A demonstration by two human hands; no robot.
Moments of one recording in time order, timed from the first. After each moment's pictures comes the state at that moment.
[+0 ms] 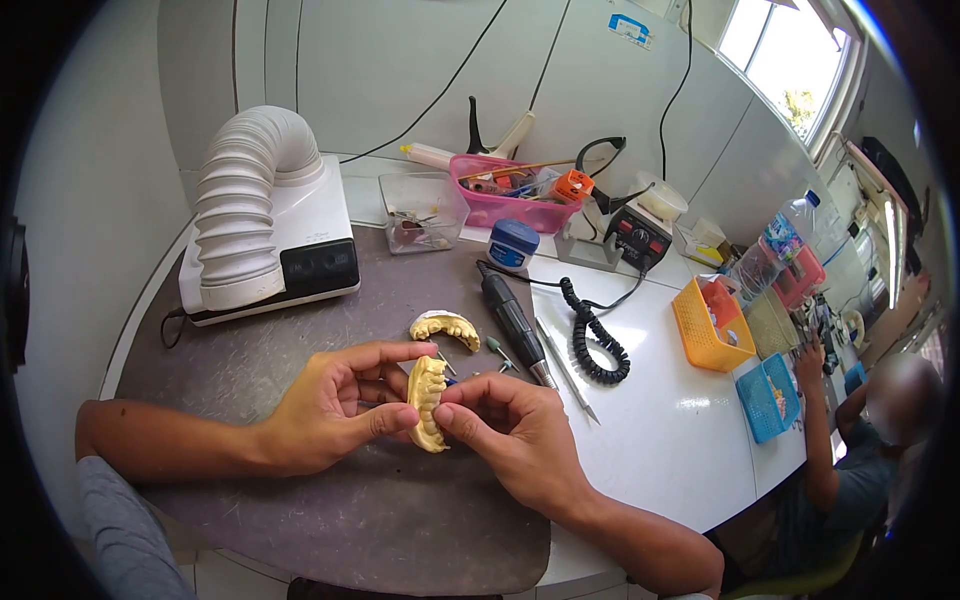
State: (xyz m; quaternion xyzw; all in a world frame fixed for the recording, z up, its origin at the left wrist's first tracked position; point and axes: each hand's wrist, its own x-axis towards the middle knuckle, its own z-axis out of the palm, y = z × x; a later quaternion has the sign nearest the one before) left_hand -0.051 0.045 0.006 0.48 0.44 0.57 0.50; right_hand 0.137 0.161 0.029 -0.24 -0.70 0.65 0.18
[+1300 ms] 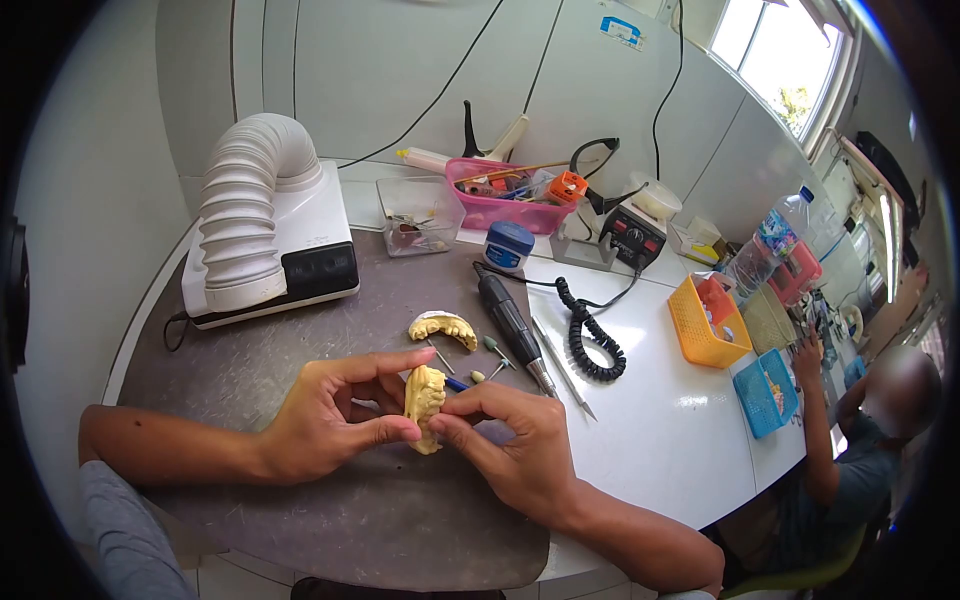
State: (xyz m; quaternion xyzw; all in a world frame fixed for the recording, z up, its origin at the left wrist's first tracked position) left_hand -0.045 0.038 0.004 0.54 0.46 0.58 0.39; right_hand 0.140 0.158 0.026 -0.15 -0.86 0.40 0.28
